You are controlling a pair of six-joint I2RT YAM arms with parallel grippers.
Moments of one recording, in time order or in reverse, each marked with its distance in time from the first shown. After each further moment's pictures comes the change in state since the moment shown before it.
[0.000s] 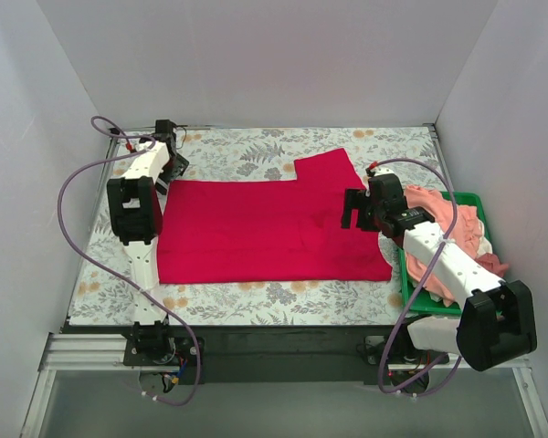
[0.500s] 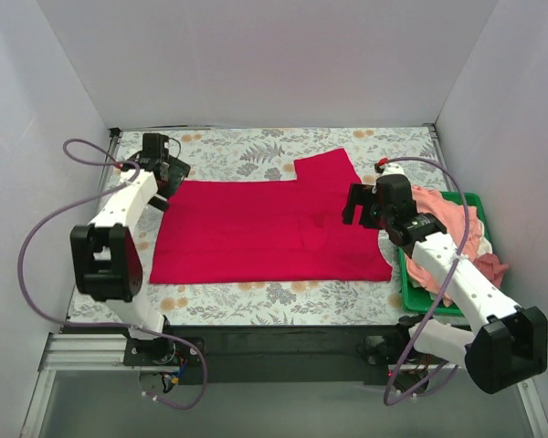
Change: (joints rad) left arm -0.062 -0.780 -0.722 0.154 0.130 -0.156; right arm 0.018 -0.160 -0.007 0.003 0.006 0.051
